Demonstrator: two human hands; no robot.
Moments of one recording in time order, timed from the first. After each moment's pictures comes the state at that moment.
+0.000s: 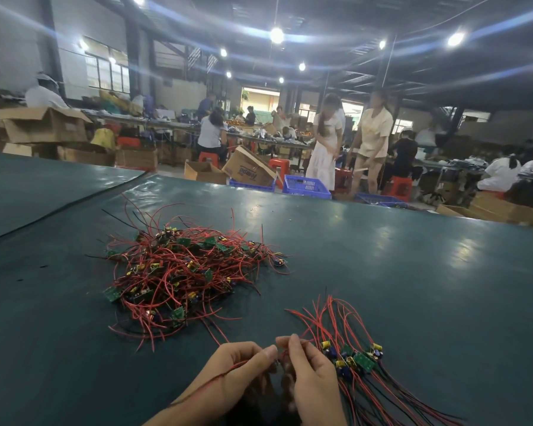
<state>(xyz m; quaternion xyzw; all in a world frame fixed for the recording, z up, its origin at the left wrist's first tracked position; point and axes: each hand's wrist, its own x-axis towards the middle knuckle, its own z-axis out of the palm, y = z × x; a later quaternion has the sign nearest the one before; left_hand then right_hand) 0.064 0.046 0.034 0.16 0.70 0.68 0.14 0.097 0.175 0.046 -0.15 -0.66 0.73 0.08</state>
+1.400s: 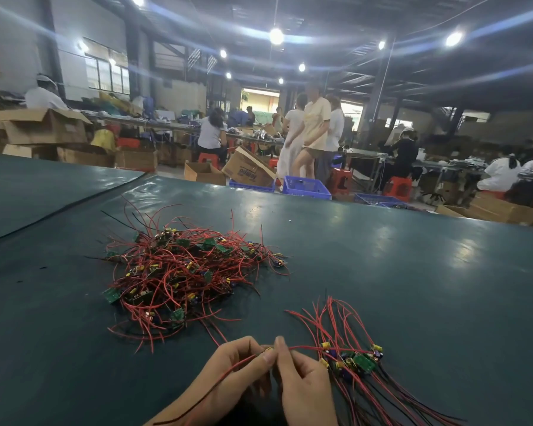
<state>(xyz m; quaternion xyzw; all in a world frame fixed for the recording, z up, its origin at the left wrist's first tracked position) 0.062 0.044 0.028 0.20 0.67 0.70 0.13 0.097 0.169 0.034 -0.09 -0.69 0.71 0.09</state>
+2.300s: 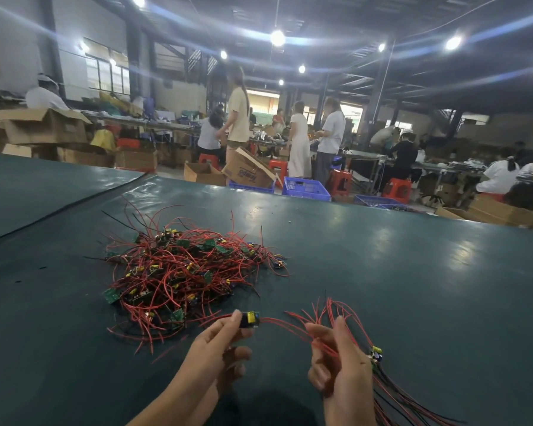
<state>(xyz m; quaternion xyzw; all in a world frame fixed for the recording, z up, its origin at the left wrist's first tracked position) 0.057 0.045 0.045 -0.06 0.49 0.86 0.13 0.087 0.207 0.042 -0.09 -0.50 0.84 0.18</state>
